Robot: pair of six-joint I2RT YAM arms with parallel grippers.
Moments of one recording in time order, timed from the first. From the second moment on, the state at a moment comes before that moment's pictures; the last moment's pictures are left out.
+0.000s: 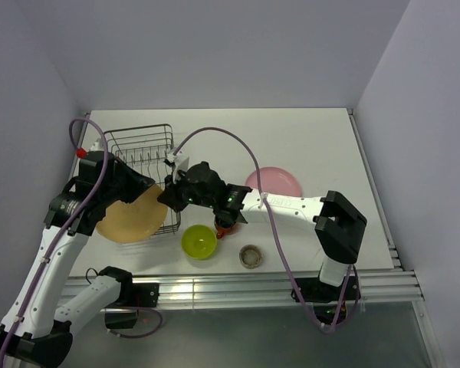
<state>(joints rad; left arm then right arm) -0.31 0.88 1.12 -0.86 -0.01 -0.99 1.09 1.73 1.27 0.17 -0.06 0.36</state>
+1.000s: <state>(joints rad) -0.31 0.87 1.07 -0.88 0.01 -0.96 1.22 1.73 1.32 0.06 0.35 0.28</state>
